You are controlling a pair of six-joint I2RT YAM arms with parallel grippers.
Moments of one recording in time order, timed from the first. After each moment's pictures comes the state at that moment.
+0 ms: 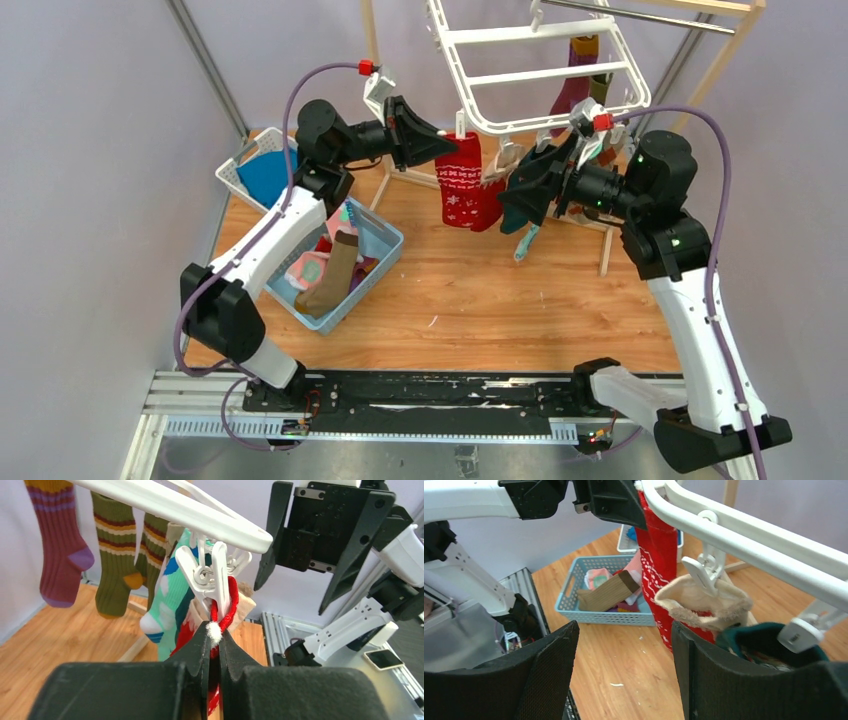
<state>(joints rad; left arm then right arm) -0.45 1.56 1.43 0.55 1.00 -0.57 0.26 1.03 1.41 -0.48 -0.81 0.07</state>
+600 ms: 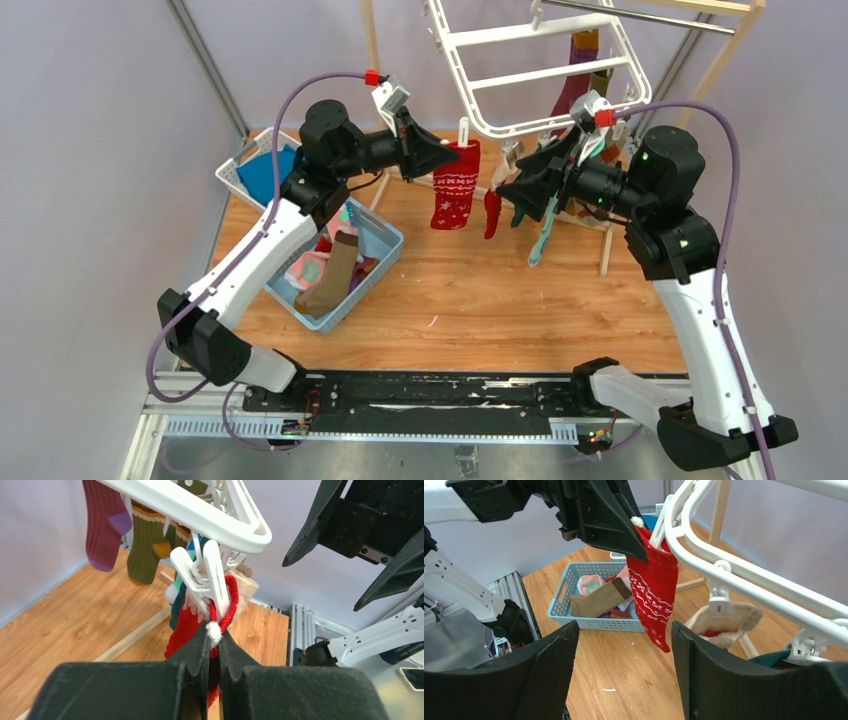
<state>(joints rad) -0.53 1.44 1.46 0.09 0.75 -0.31 0.31 1.06 1.49 -0.51 -0.75 0.06</state>
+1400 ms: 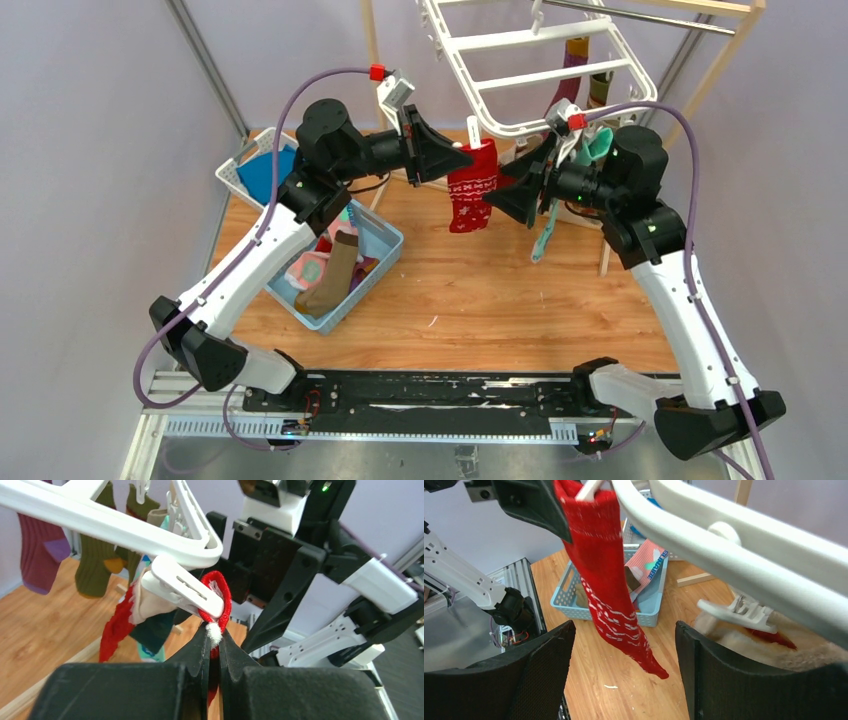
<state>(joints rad) -0.62 1.41 1.54 0.03 0.73 -0.42 0.31 1.10 1.37 -0.39 -0.82 0.05</state>
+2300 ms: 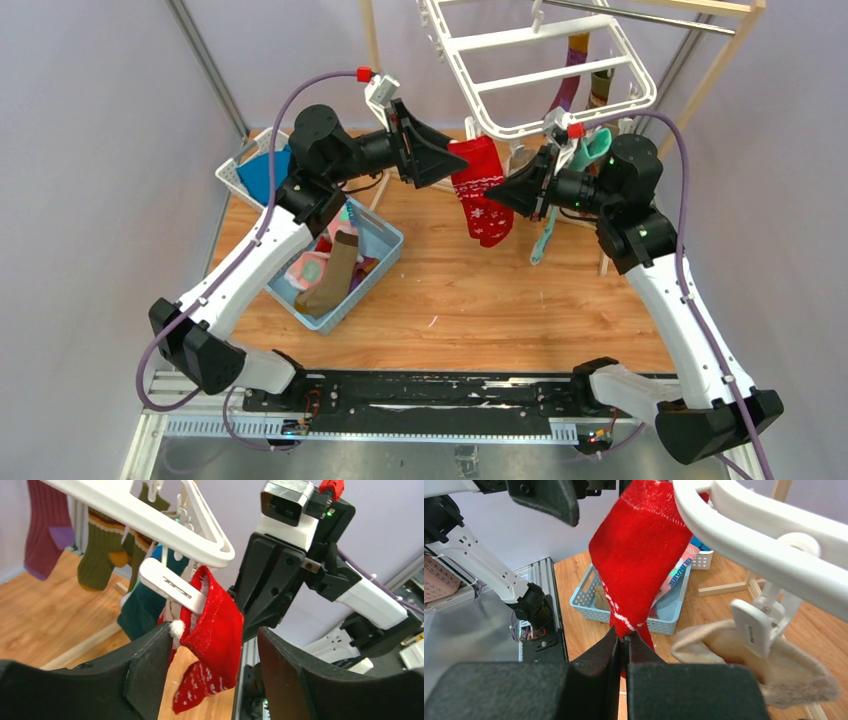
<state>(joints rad) -0.58 1.39 1.45 0.16 0.74 -0.56 0.31 1.08 1.26 -0.25 -0.93 0.11</state>
